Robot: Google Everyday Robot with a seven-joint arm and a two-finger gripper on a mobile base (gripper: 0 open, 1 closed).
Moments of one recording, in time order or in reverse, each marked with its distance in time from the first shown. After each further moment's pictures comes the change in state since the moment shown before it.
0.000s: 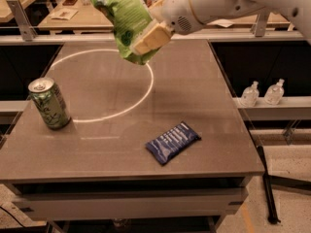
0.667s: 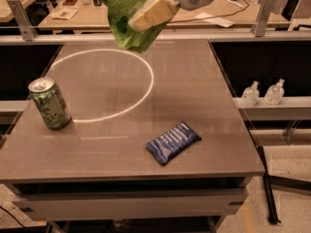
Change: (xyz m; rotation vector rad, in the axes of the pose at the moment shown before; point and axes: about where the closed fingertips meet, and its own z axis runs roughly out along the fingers) arm -0.040 -0.020 -0.034 0.024 -0.066 -0.039
